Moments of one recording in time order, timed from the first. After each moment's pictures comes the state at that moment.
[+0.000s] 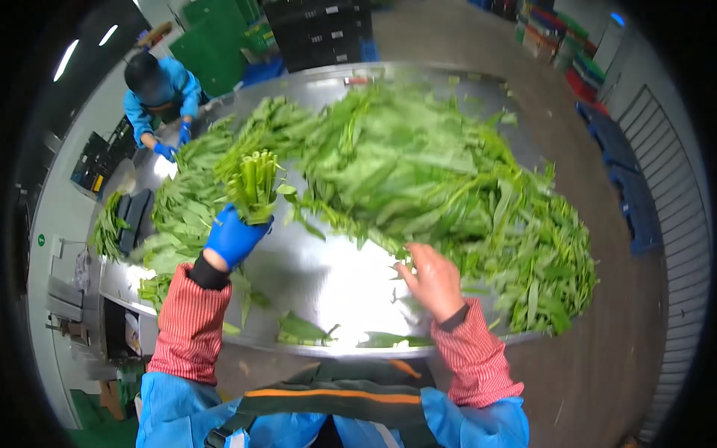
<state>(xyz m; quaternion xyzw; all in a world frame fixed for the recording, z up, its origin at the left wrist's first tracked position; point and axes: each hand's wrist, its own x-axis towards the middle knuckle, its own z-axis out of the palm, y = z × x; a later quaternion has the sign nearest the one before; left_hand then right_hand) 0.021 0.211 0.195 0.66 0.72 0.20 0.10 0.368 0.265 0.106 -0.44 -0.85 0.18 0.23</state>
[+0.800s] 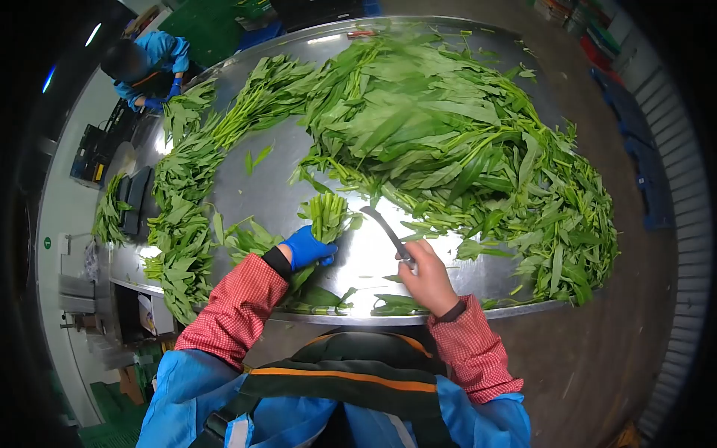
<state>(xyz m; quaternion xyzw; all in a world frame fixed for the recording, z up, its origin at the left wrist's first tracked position) 0.055 0.191 0.018 0.48 0.66 0.16 0.56 0.351 0.211 0.027 -0.39 -0.77 0.39 0.31</state>
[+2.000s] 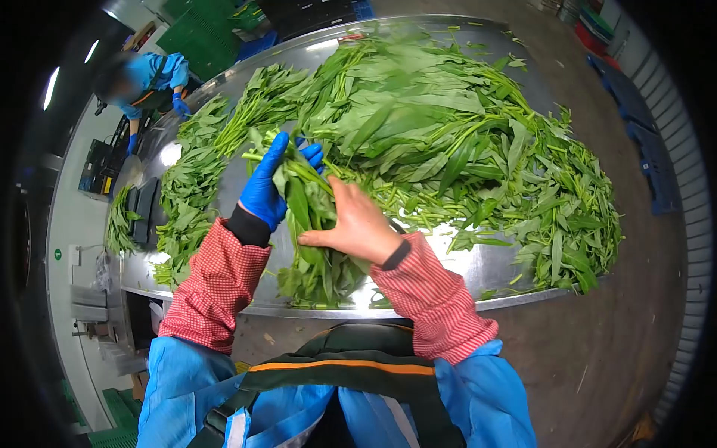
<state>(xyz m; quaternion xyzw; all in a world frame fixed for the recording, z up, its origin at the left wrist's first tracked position) 0.088 0.251 0.163 0.20 0.42 0.60 0.65 0.266 0.253 0.122 -0.35 -0.79 0.43 0.26</state>
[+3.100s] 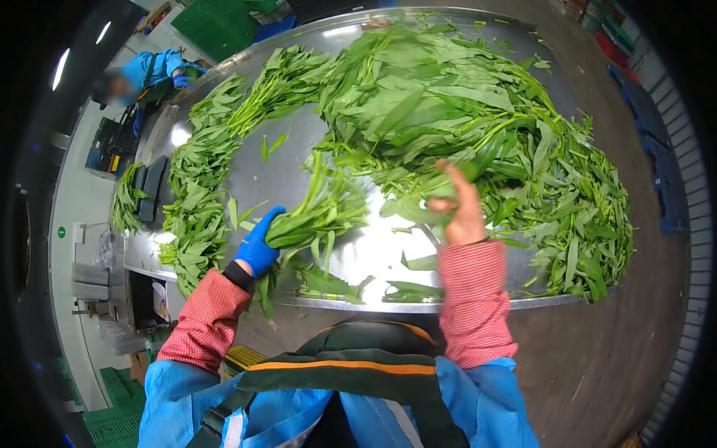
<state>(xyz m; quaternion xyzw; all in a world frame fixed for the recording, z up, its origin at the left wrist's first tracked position) -0.015 0.106 0.062 0.57 0.73 0.23 0.30 0.342 0.291 0.060 -0.28 -0.16 0.82 0.47</state>
